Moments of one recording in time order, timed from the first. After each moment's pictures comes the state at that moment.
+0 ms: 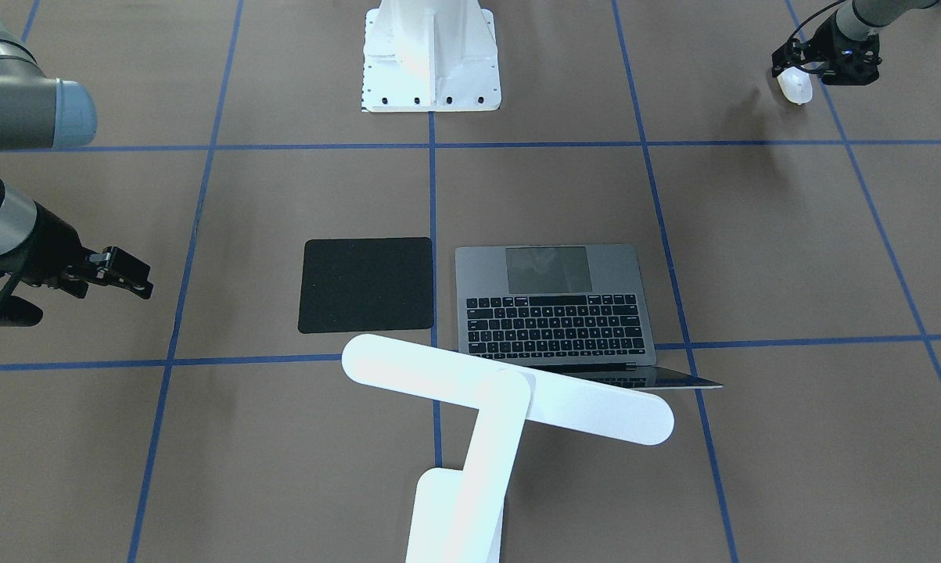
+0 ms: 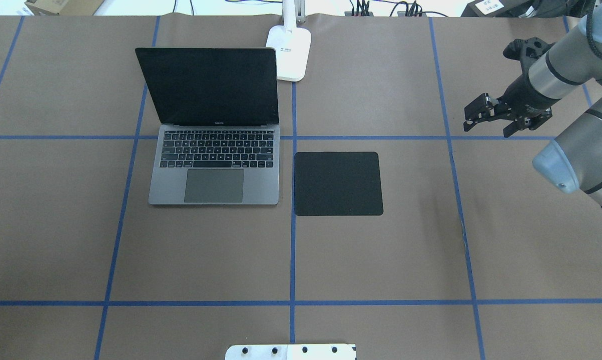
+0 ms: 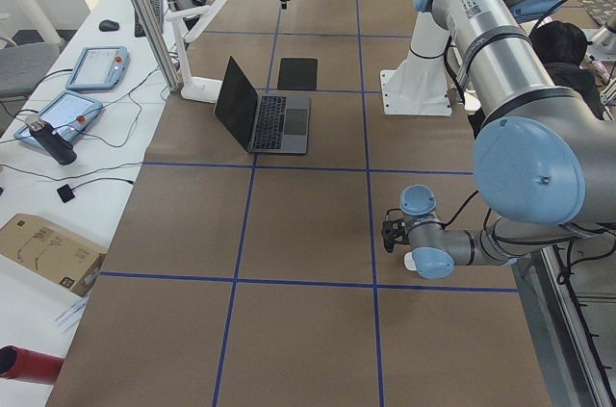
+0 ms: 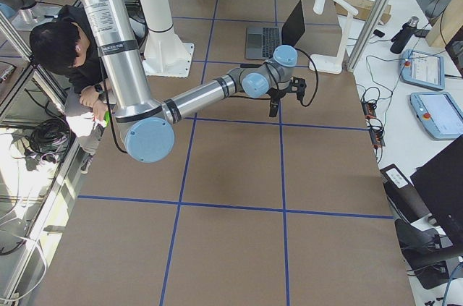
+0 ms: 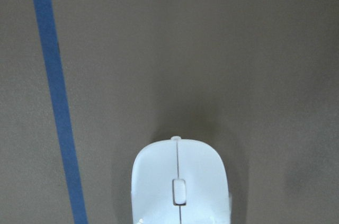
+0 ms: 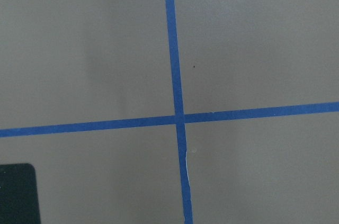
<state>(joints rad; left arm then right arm) -0.10 -0.82 -1.74 -2.87 -1.93 -1.43 1.02 -1.29 1.70 -1.40 2.30 0.87</state>
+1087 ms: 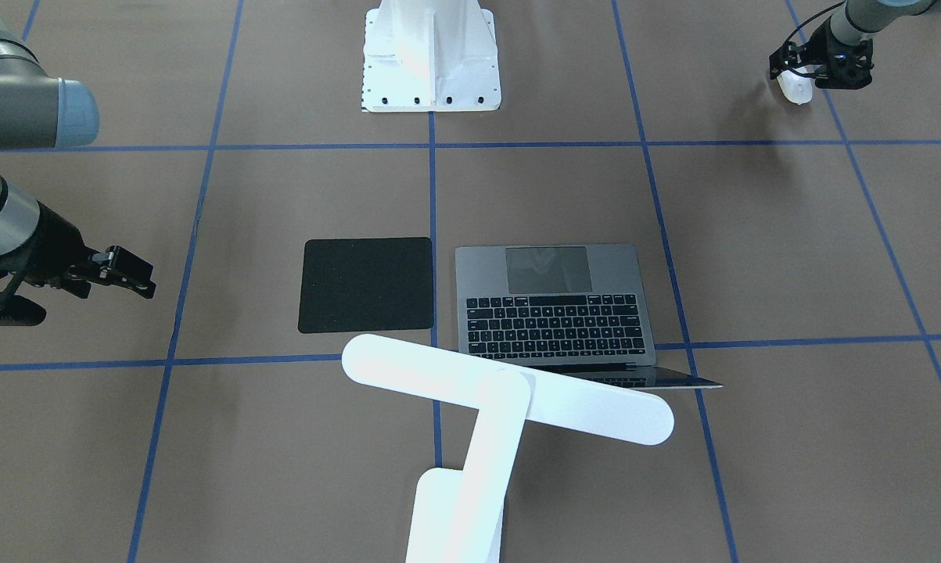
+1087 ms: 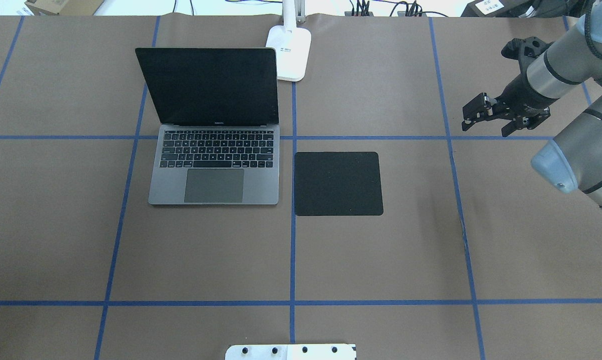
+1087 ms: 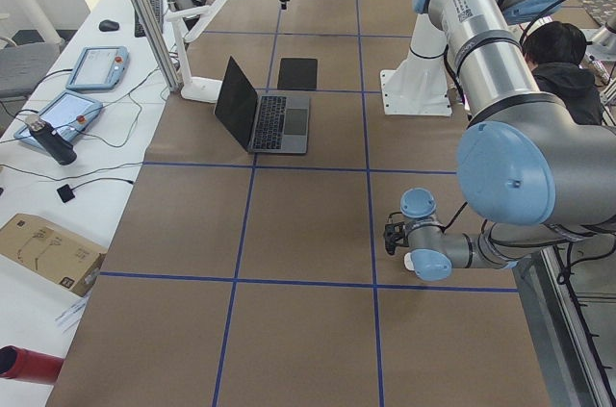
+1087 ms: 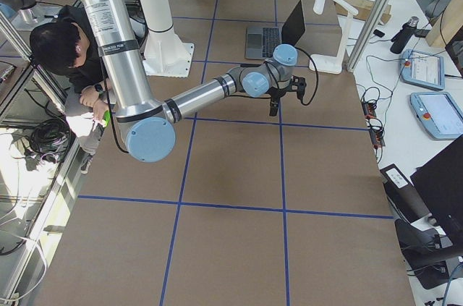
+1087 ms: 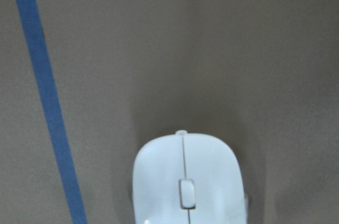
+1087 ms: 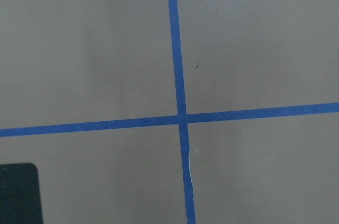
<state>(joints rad) -0.07 -0.84 -1.71 -2.87 -1.91 -1.43 1.02 -1.29 1.70 -1.40 2.30 0.87</state>
